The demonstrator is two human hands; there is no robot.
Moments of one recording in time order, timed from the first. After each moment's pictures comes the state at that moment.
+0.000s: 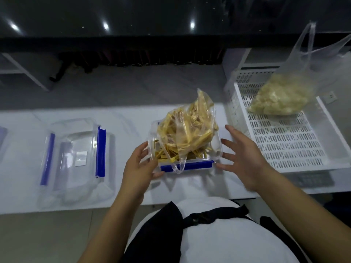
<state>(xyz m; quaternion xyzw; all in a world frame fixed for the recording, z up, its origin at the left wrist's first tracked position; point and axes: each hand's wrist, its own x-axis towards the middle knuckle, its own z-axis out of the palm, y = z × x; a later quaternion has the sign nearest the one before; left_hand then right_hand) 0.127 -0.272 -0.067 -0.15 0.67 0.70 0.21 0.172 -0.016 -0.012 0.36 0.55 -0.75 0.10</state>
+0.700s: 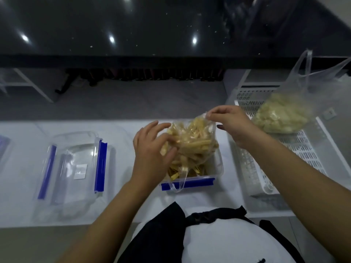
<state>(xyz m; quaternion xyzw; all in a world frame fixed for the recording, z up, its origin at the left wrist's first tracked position) 0.080 -0.231 -0.020 0.22 0.89 0.38 -0.11 0.057 0.008 0.018 0.20 0.76 -0.61 0.03</state>
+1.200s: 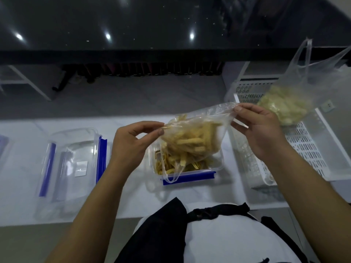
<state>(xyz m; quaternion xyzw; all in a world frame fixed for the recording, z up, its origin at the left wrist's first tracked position) 0.056 -0.269 -0.004 0.13 0.79 0.59 0.03 0.113 0.022 0.022 0.21 0.59 -0.77 -0.11</state>
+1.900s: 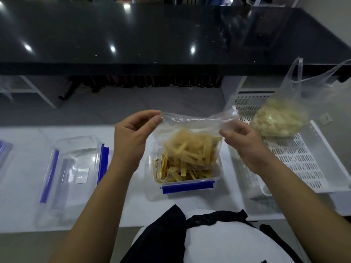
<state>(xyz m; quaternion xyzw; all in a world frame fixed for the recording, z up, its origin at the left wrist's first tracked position) 0.047 -0.252 0.023 0.12 0.66 0.75 0.00 0.116 0.022 0.003 0.11 0.68 -0.73 -0.02</state>
